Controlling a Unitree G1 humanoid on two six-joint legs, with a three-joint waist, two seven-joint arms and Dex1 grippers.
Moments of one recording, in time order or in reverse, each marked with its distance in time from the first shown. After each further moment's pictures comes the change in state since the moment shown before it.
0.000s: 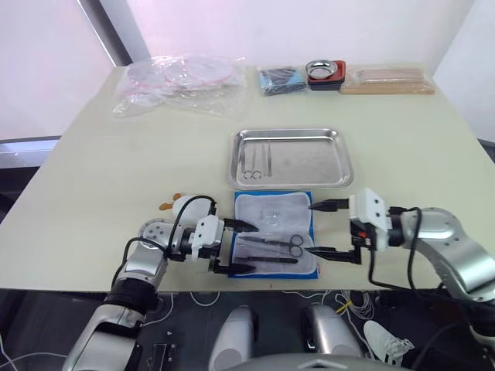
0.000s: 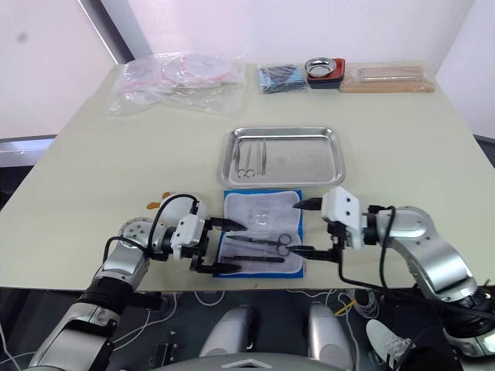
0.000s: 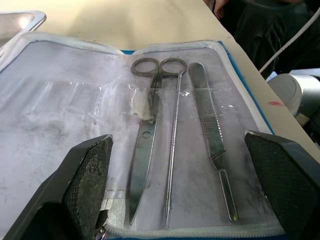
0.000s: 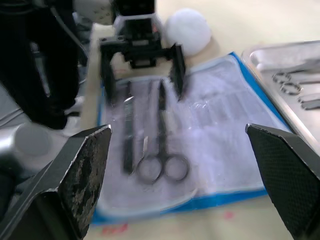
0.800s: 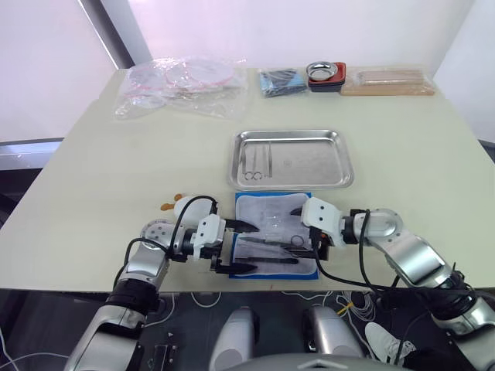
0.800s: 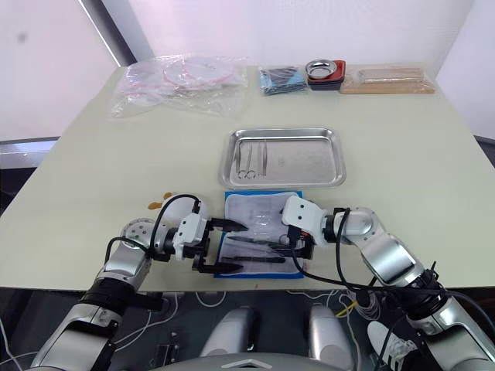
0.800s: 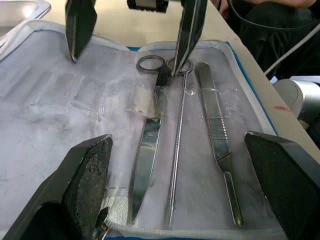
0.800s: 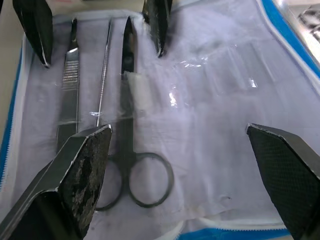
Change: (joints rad) left arm 0.007 -0.007 0.001 -0.002 0.006 0.013 0.010; right arm -0.130 0.120 0.250 0.129 -0.289 0.119 -0.149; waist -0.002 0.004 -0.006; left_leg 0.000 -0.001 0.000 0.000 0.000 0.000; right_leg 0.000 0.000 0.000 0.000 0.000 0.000
